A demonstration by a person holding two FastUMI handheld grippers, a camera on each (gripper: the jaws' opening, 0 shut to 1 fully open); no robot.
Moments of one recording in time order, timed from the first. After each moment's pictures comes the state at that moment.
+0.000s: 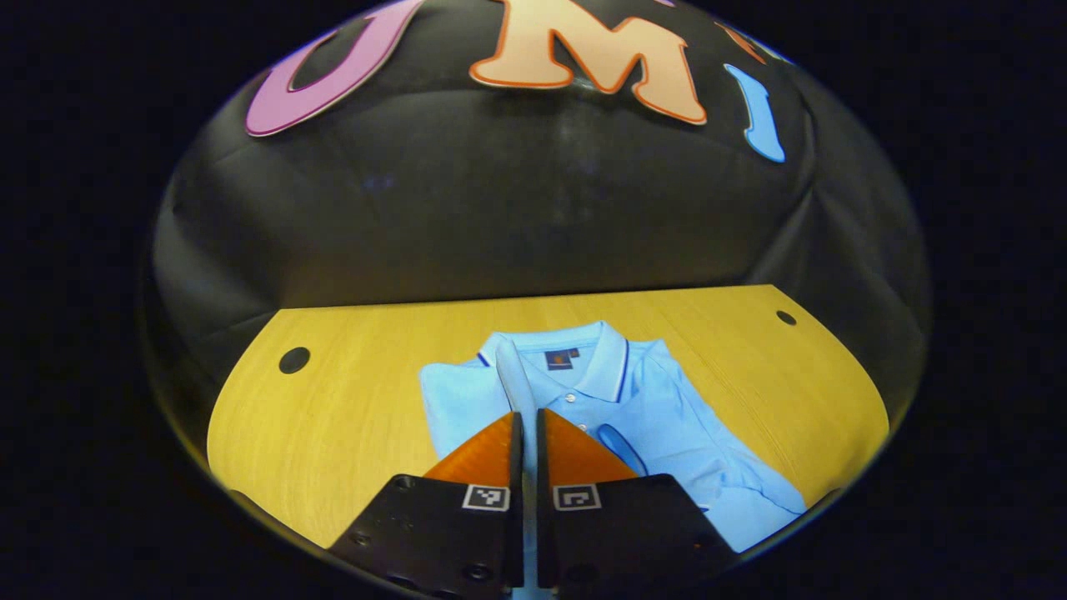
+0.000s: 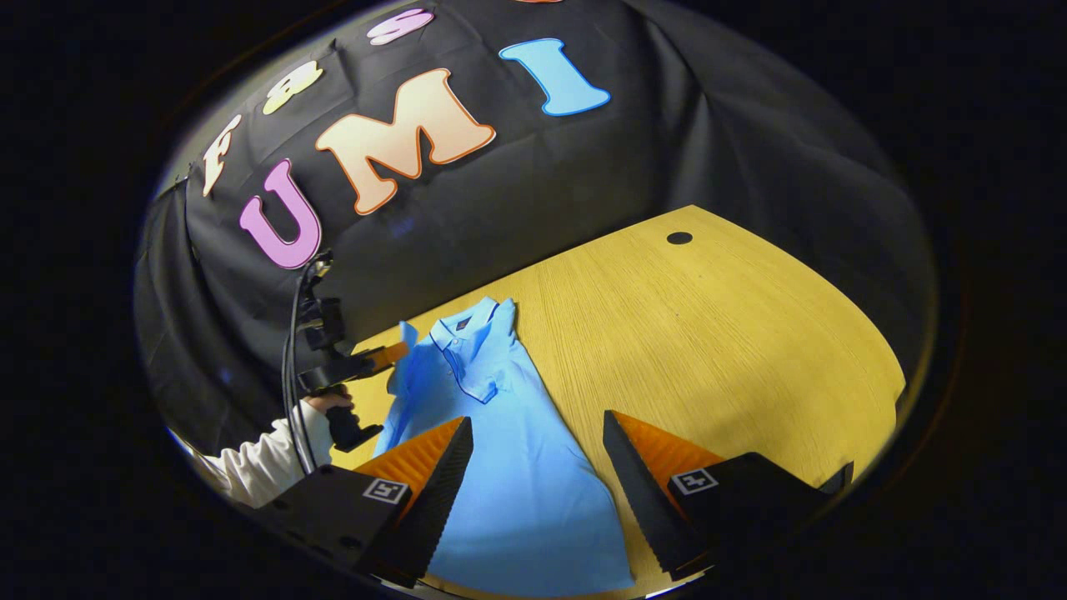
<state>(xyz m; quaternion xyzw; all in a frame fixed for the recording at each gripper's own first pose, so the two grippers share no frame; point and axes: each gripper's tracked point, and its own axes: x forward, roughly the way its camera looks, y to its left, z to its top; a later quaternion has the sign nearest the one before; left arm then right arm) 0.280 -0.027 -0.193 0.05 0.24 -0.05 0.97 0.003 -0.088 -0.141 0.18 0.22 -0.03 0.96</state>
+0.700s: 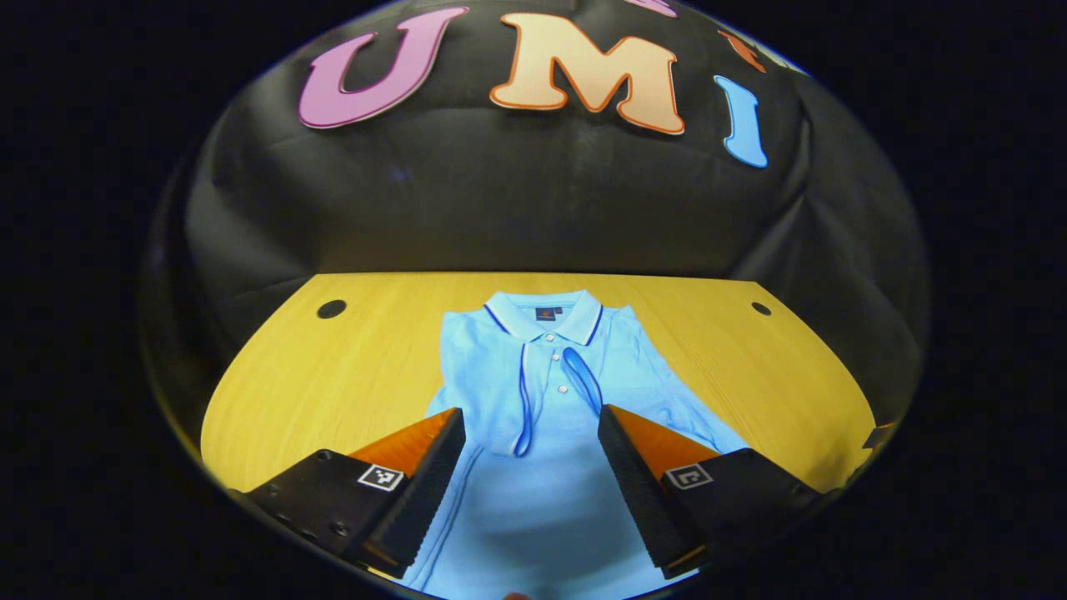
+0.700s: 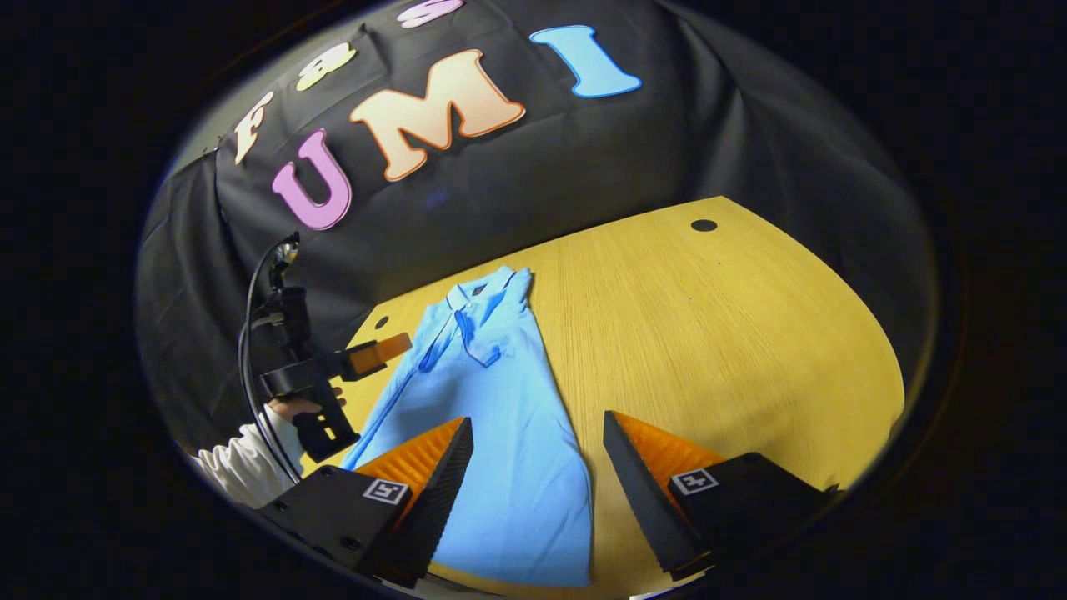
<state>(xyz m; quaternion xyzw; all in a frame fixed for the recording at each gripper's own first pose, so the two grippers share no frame) 0.135 -0.005 -0.177 0.03 0.21 0.01 0.98 -0.034 -0.081 -0.181 0.13 0.25 0.04 0.96</state>
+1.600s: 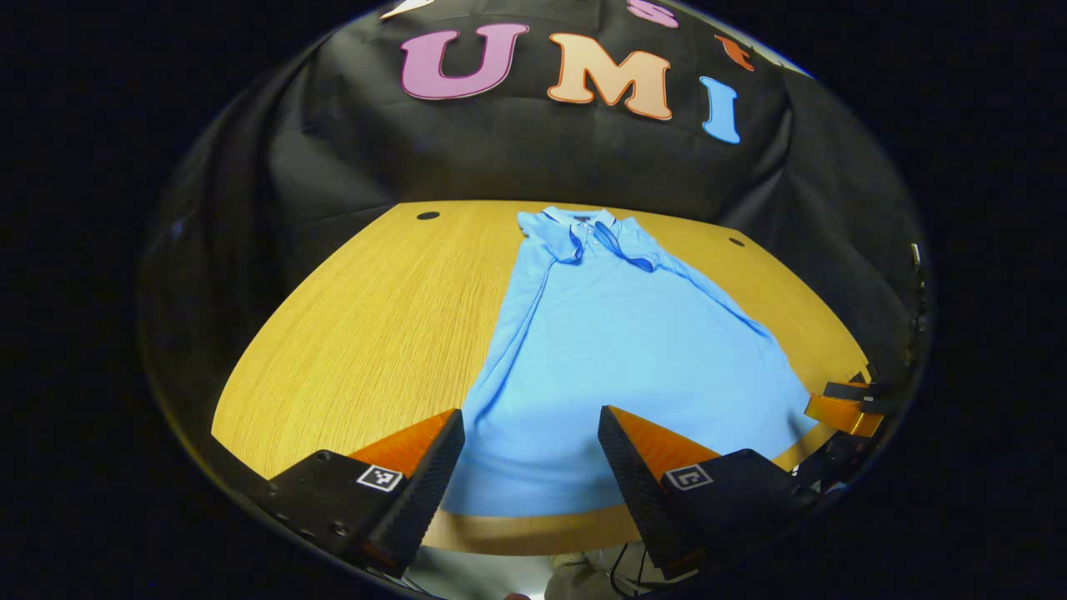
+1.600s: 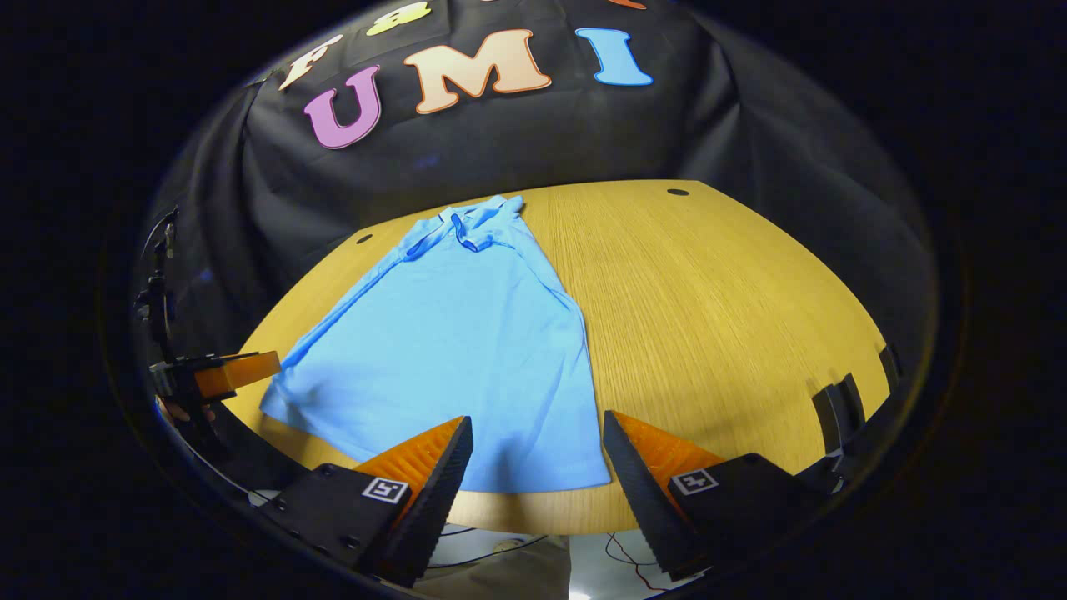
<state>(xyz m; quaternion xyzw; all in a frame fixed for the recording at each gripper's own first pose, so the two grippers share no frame) -0.117 0.051 -0.258 0.02 0.27 0.03 0.96 -0.154 -0.061 -0.301 0.04 0.28 -0.04 0.96</state>
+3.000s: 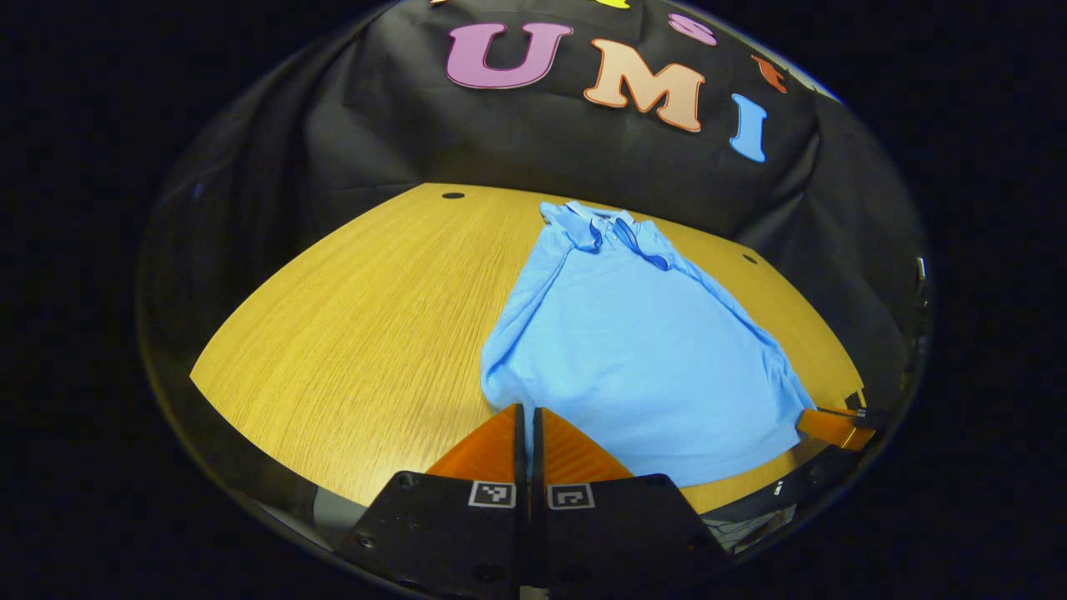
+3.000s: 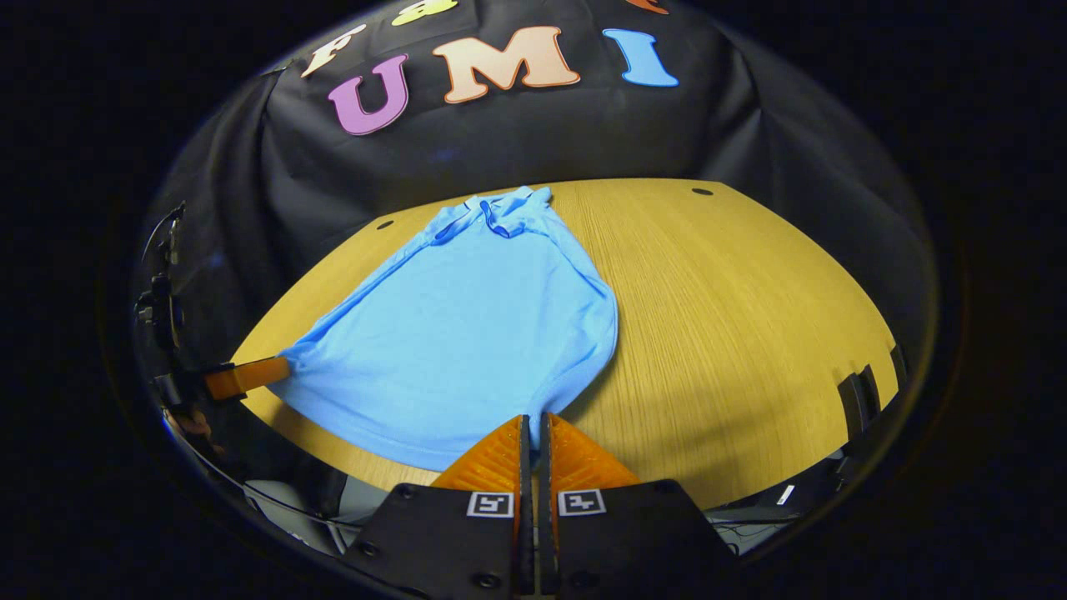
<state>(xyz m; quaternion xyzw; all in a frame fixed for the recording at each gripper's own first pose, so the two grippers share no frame) -0.125 0.046 -0.248 -0.05 0.24 0.05 0.97 -0.147 -0.014 -0.286 0.03 0.26 0.00 0.97</state>
